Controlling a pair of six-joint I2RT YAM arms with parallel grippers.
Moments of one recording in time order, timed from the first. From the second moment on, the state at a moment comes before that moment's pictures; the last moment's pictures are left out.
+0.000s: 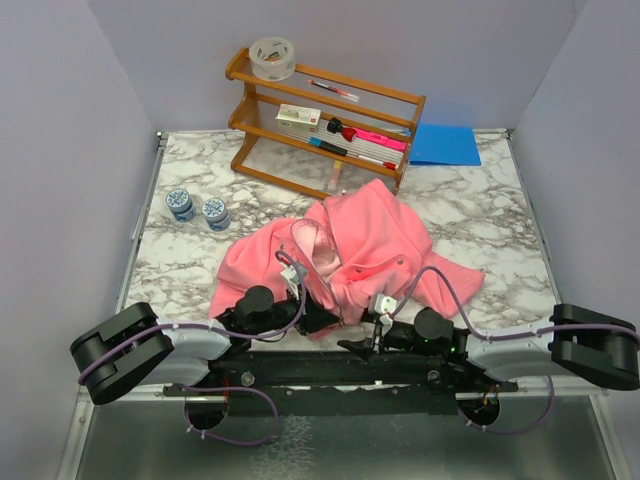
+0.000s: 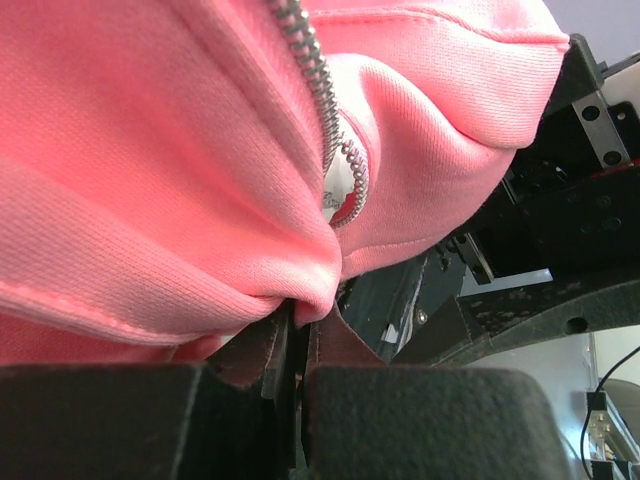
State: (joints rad) left arm -0.94 1.20 0.08 0.92 0.30 -0.73; right arm 1.24 1.10 0.03 0.93 -0.03 0.05
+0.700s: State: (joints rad) left arm -0.94 1.22 0.12 0.91 0.33 -0.73; right arm 1.24 1.20 0.05 0.96 -0.07 -0.10
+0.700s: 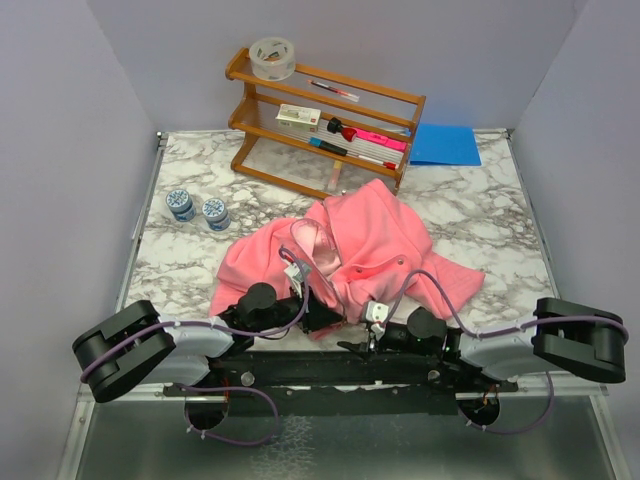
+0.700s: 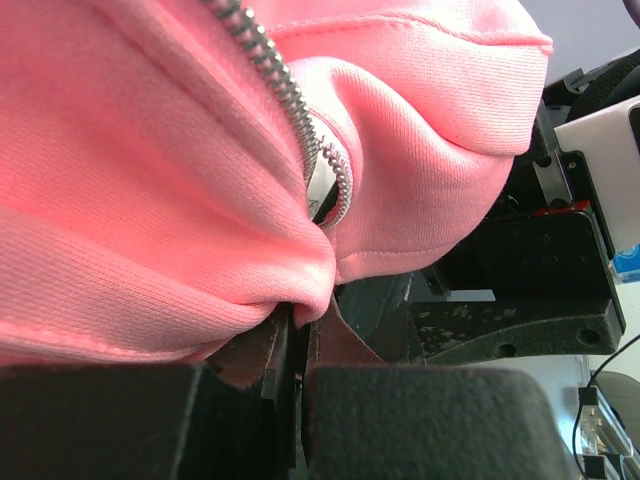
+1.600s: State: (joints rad) left arm -0.94 1.22 0.12 0.89 0.34 -0.74; right arm 1.24 1.41 0.03 1.21 -0.04 -0.10
